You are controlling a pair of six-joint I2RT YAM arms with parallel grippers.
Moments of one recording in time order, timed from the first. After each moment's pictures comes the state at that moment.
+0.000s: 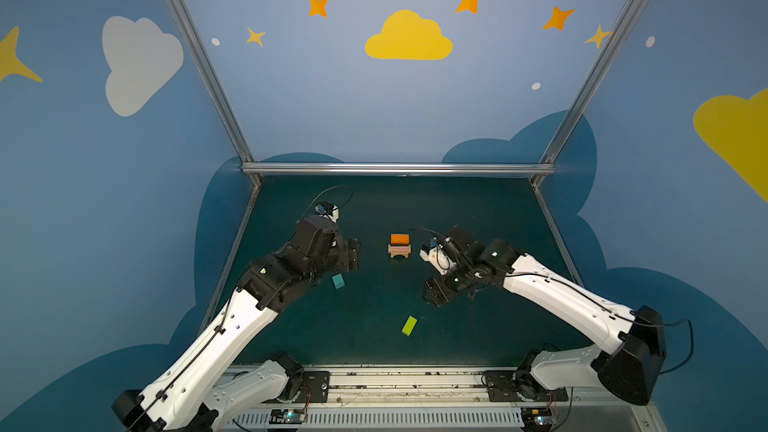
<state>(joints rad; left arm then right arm) -0.60 0.98 1.17 -0.88 -0.20 -0.48 0.89 1.38 1.17 -1.01 -0.17 0.19</state>
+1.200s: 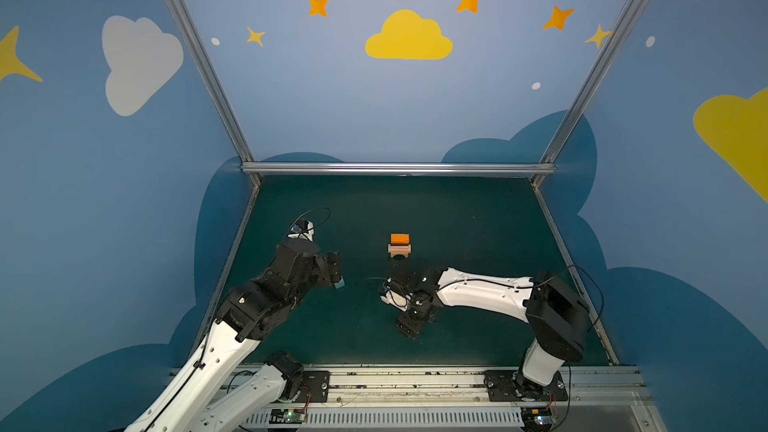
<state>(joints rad) -0.56 0.80 1.02 -0.91 -0.32 -0.52 1.12 1.75 1.15 -0.85 -0.08 0.07</state>
